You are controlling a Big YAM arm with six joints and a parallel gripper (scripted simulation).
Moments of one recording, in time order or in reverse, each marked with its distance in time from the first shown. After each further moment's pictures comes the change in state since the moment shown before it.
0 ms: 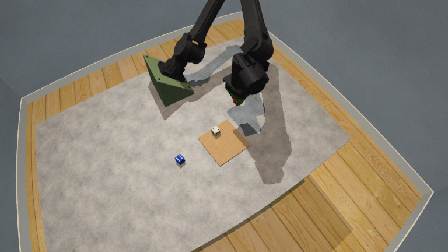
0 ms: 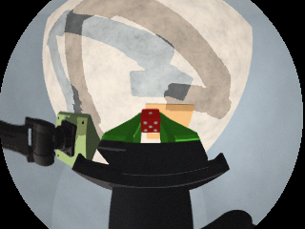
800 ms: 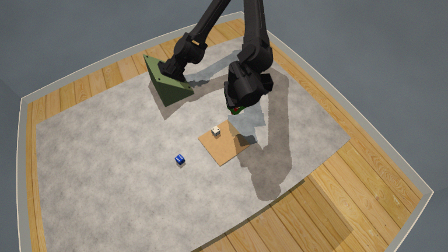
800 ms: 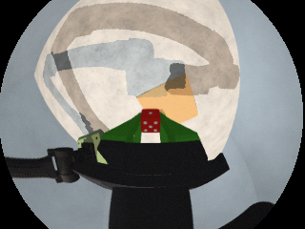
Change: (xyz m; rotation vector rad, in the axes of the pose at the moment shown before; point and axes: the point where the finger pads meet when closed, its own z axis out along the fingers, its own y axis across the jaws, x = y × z) arm 0.036 -0.027 -0.004 0.001 0.004 0.496
